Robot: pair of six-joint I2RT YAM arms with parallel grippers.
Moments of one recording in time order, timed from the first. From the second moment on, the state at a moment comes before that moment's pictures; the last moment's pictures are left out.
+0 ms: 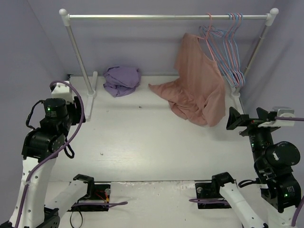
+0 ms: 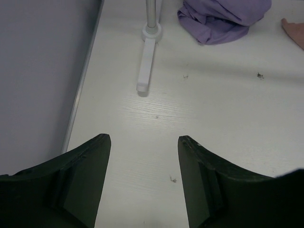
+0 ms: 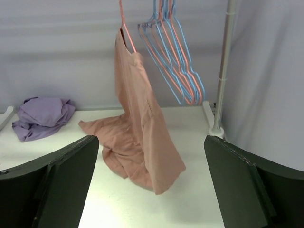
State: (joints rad) left arm -0.21 0.86 1.38 -0.98 -0.36 -0.12; right arm 0.25 0.49 1.20 -0.57 0.23 0.01
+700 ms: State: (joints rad) left arm -0.21 0.83 1.43 -1.07 -0.31 -0.14; right arm 0.37 0.38 1.13 -0.69 0.36 0.06
